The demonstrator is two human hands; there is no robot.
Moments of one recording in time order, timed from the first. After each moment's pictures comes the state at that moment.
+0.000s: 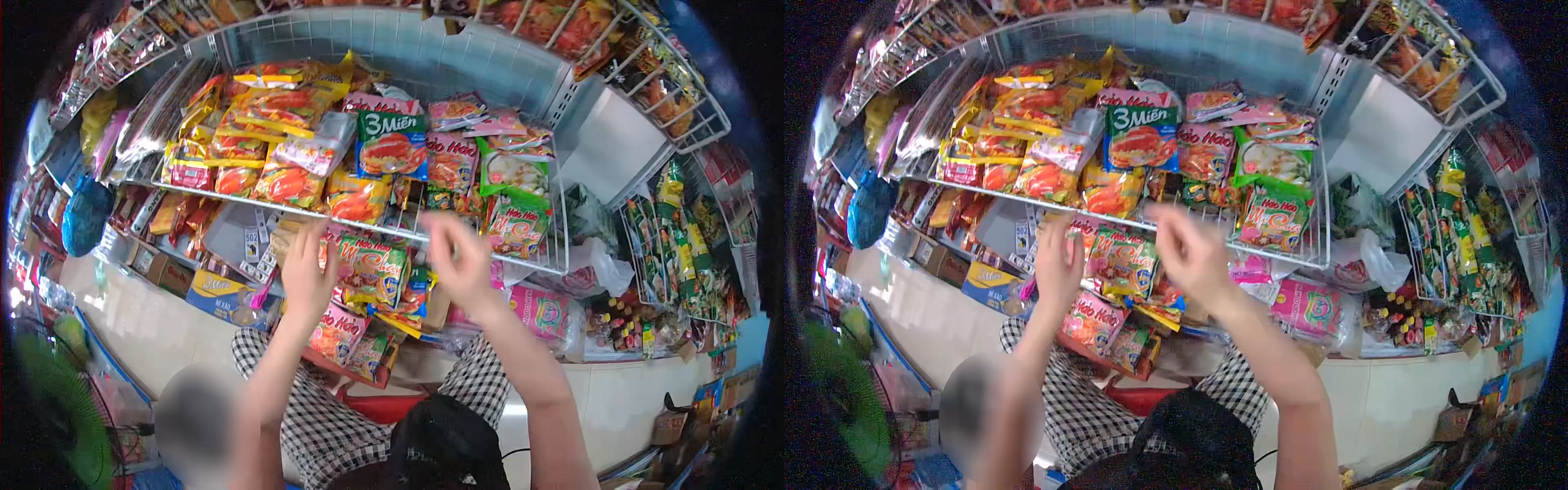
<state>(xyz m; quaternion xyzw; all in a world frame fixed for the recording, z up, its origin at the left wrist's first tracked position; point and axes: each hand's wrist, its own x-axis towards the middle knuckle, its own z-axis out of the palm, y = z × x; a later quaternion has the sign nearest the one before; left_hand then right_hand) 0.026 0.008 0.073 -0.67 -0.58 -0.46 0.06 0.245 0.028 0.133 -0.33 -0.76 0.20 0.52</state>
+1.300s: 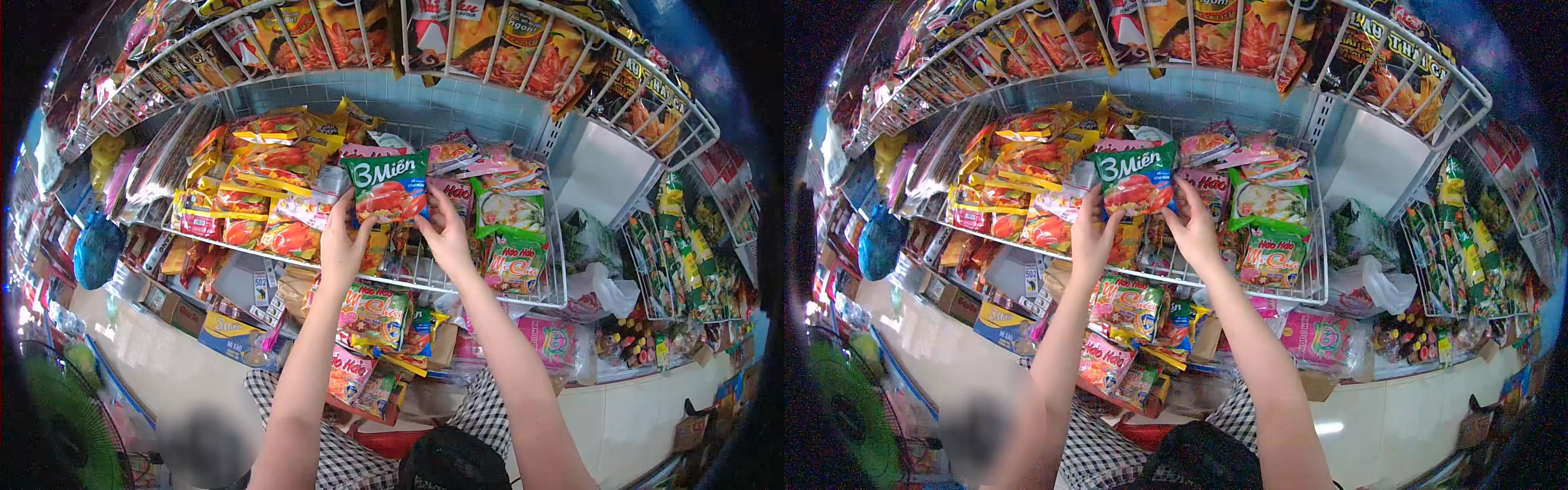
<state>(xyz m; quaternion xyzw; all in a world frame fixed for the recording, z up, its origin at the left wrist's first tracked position) 0.056 0.127 0.098 -0.64 -0.49 -0.59 -0.05 0.239 0.161 0.089 -0.32 -0.67 0.31 0.59</state>
